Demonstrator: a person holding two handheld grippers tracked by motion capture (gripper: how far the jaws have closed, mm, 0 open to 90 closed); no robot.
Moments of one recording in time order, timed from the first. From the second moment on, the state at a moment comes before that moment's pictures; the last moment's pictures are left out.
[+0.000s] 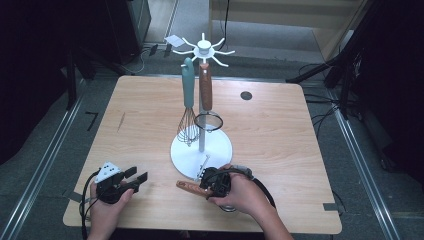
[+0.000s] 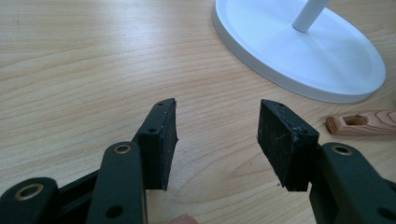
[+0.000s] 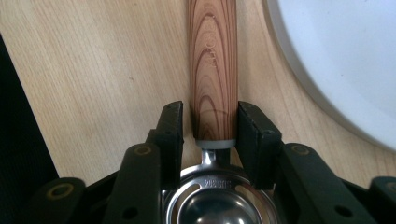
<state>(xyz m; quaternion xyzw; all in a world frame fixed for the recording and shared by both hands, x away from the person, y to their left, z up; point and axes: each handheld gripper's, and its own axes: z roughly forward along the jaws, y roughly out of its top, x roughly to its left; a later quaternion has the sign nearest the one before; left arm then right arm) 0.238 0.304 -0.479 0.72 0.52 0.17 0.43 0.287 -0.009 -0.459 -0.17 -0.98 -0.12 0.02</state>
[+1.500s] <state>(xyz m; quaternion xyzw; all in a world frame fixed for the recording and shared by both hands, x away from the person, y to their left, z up) 0.239 0.321 -0.474 0.70 0.54 0.24 0.40 0.300 -0.070 -0.440 -0.30 -0.93 -0.21 -0.04</state>
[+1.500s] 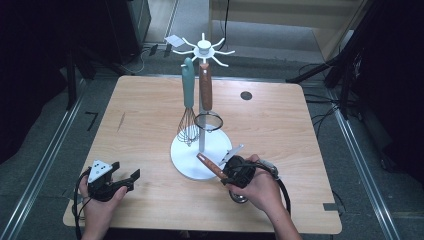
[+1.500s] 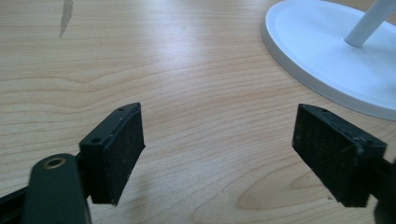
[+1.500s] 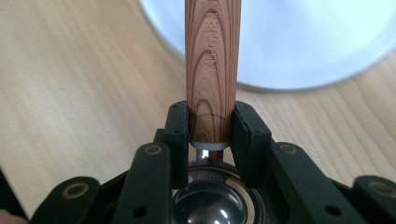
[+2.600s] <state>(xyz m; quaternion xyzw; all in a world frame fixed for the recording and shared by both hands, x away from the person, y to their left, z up) 0.241 0.342 -0.480 0.69 0.55 0.26 0.39 0.309 -0.133 -0.410 -0.39 -0.82 -0.40 -0.14</state>
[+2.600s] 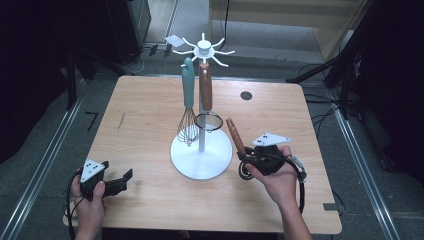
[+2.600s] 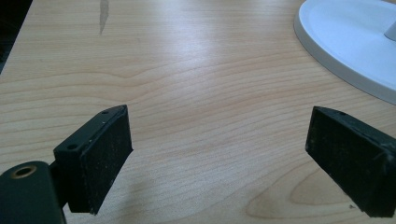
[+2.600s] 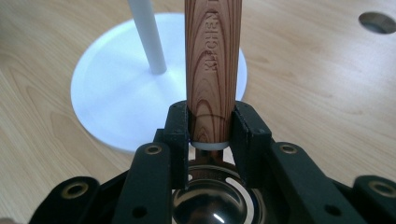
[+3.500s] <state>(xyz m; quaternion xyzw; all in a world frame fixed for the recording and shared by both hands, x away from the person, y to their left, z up) 0.241 0.339 -0.484 0.69 0.55 0.27 0.39 0.291 -0.128 -0.378 -0.37 -0.75 -0.51 -0.18</state>
